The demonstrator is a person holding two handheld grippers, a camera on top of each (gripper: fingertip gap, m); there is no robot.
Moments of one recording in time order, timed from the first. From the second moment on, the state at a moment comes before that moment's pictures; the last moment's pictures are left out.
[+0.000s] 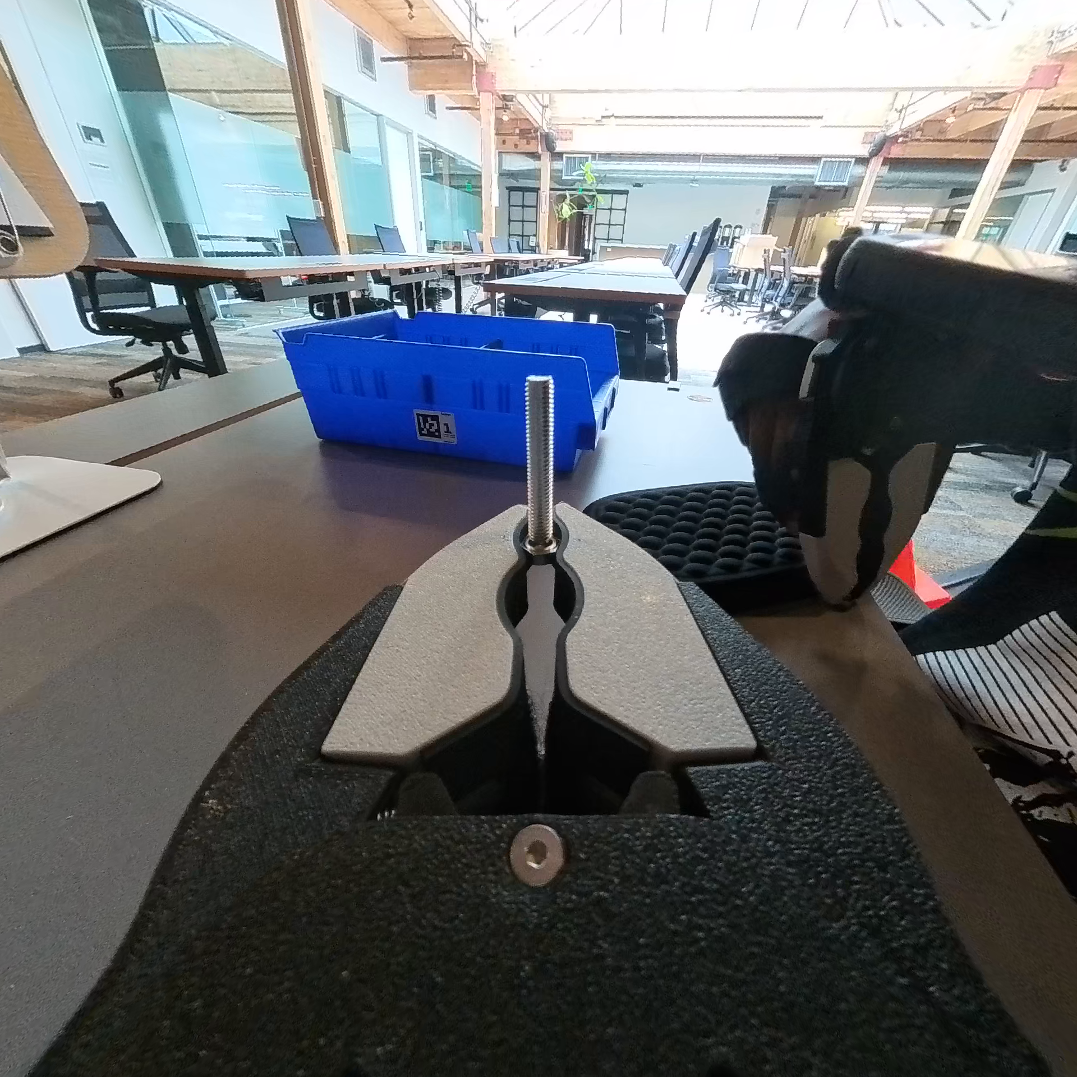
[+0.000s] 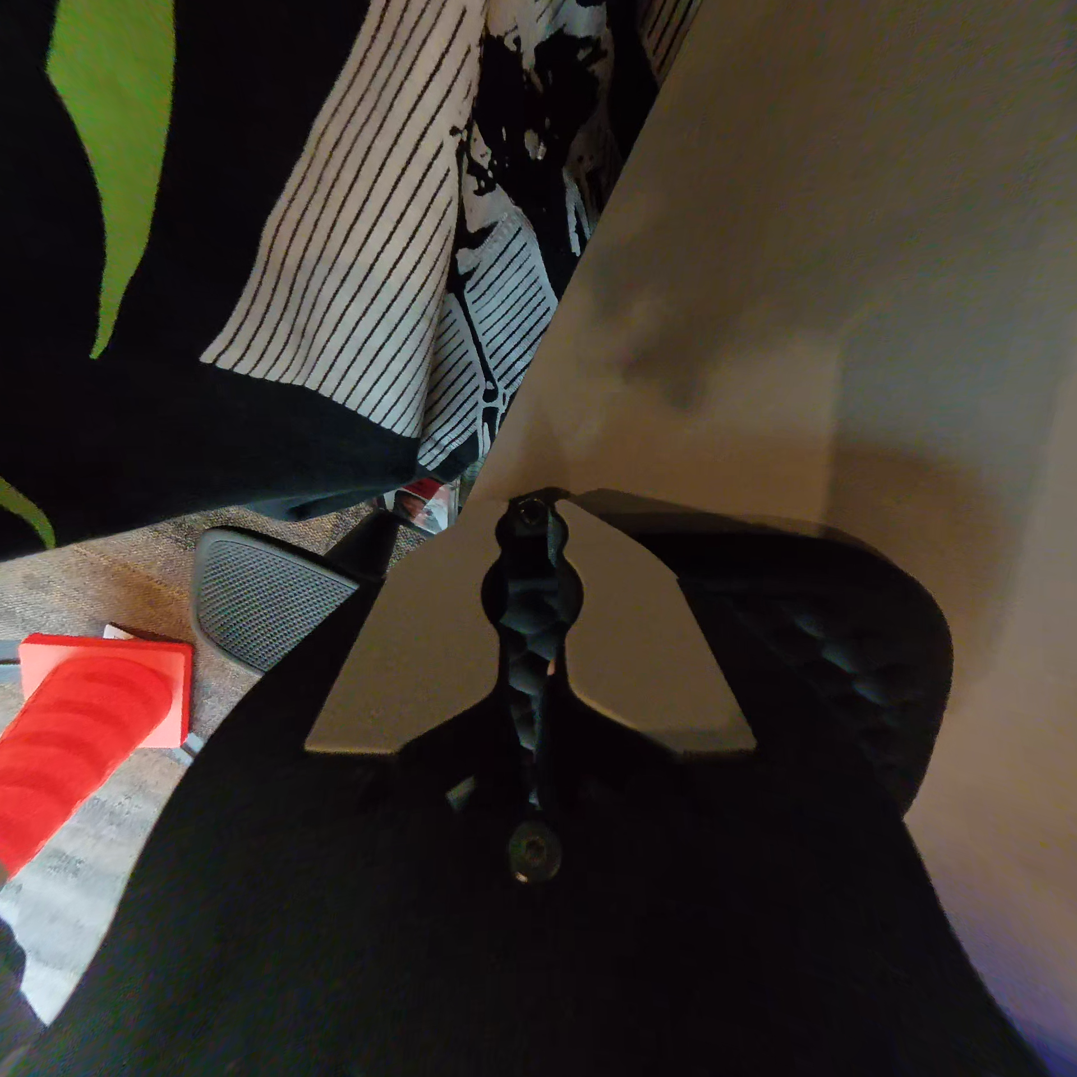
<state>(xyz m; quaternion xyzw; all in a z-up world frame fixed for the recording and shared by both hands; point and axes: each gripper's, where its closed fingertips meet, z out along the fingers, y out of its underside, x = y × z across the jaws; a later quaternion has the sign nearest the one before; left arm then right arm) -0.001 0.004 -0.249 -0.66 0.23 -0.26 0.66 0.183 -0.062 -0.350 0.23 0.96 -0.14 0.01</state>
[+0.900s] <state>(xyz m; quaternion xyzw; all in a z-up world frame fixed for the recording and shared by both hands) 0.000 0.004 -0.249 -0.66 0.24 -0.27 0.66 0.177 0.214 -0.237 0.59 0.79 -0.10 -0.16</state>
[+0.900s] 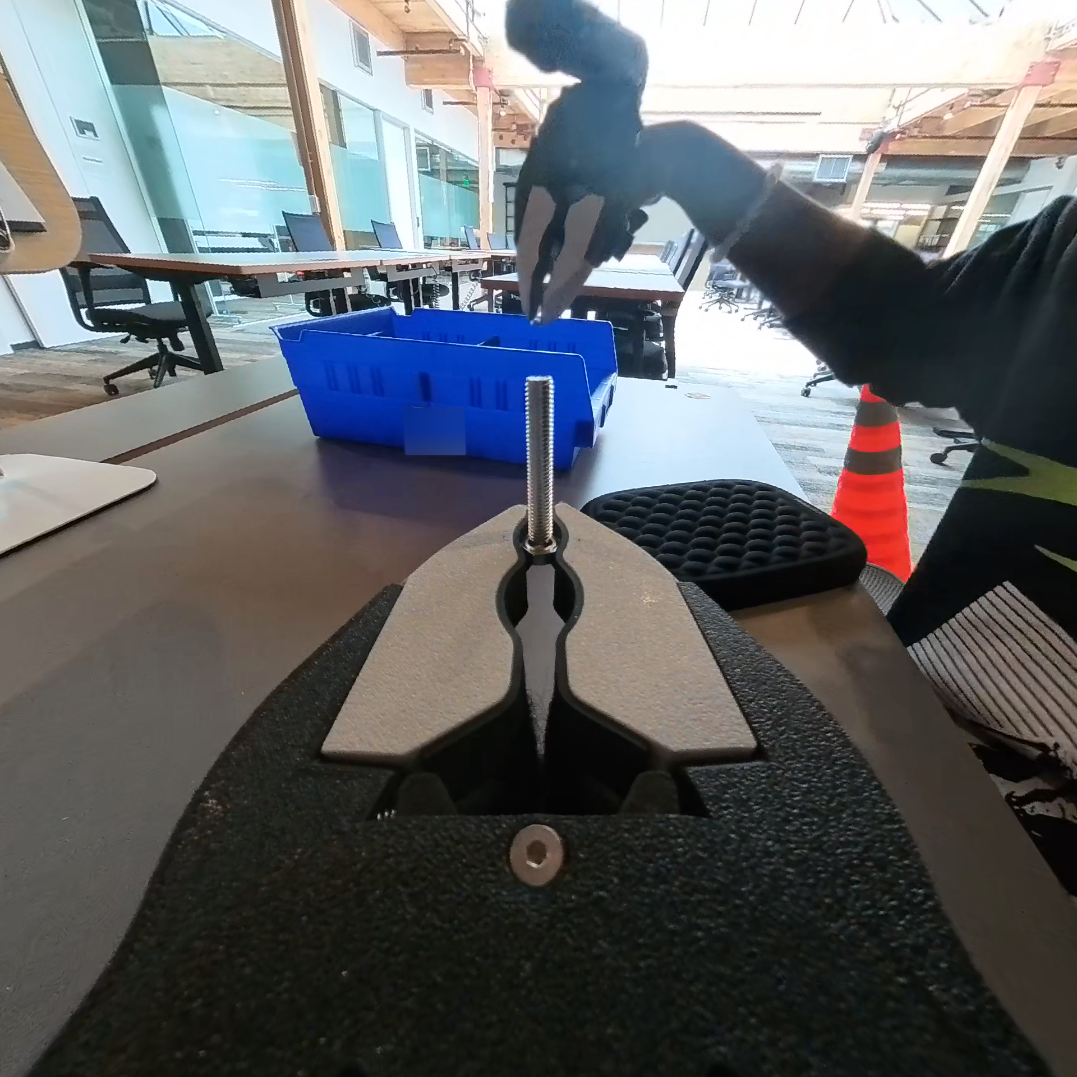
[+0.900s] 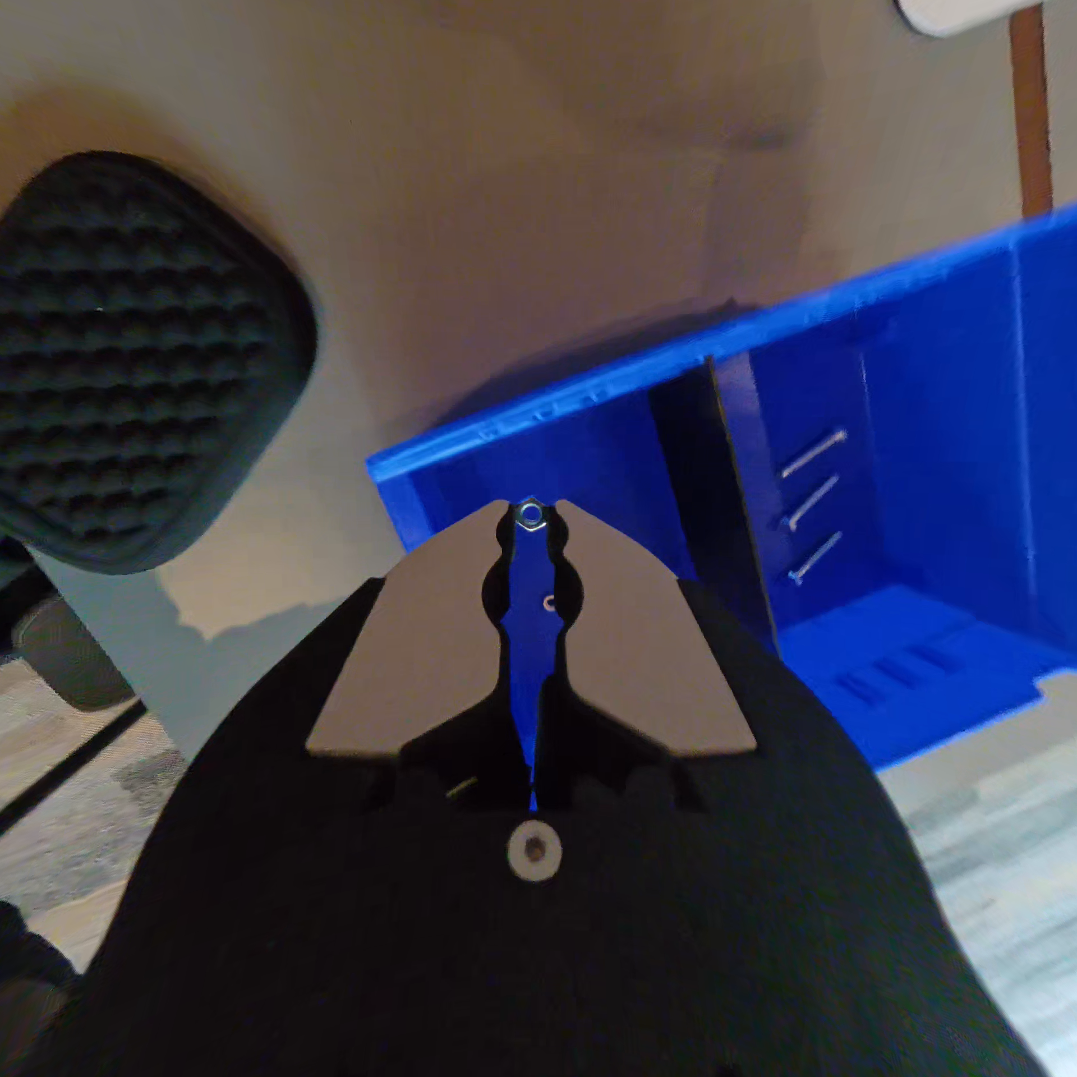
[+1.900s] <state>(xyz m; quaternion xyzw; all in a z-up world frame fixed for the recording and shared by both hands) 0.002 0.004 -0.250 -0.66 0.24 -0.27 0.66 0.175 0.244 -0.255 0.62 0.75 -0.04 -0.21</state>
